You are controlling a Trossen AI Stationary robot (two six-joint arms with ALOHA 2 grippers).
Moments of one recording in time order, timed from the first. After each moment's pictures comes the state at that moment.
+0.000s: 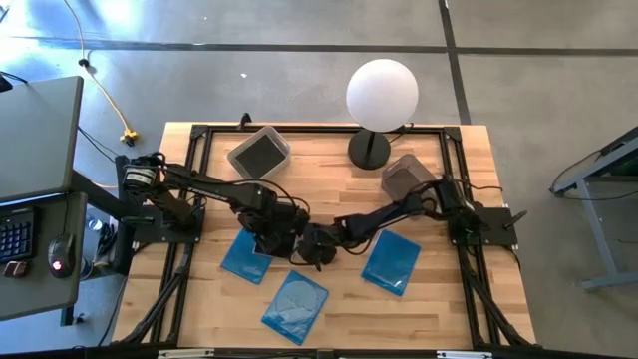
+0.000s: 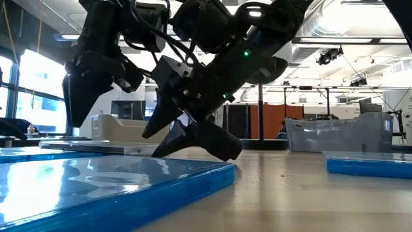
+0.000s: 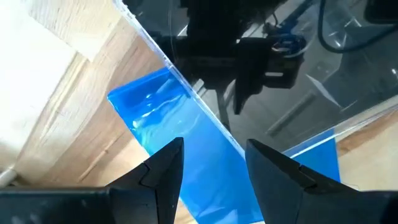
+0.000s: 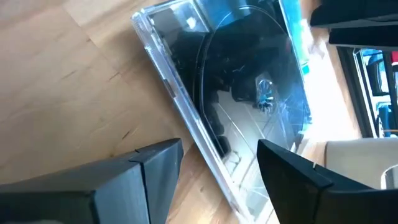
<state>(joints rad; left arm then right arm) -0.08 1.62 1.06 -1.08 0.10 -0.80 0.16 2.19 1.33 0.11 0.27 -0.88</state>
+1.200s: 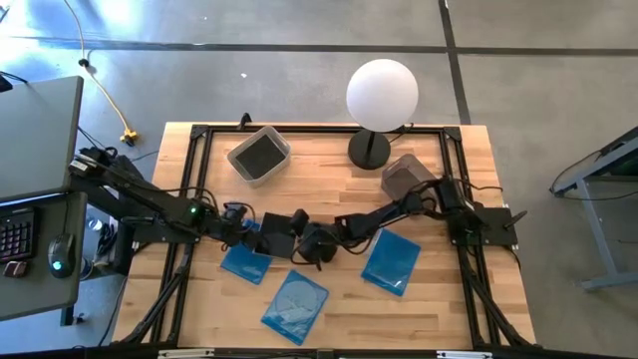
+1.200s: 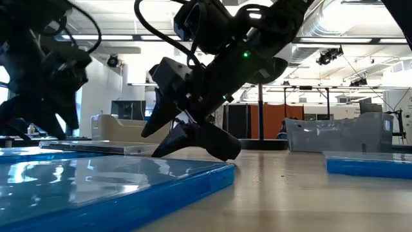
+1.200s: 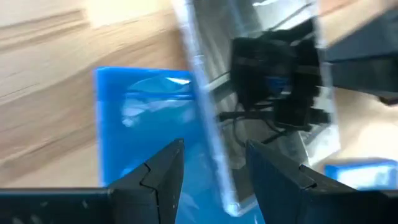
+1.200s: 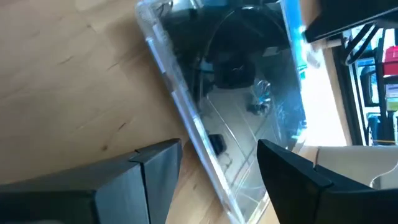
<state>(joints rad) -0.39 1.00 0.39 -0.39 -0.30 -1.50 0.15 2.19 1.32 0.16 0.24 -0.95</state>
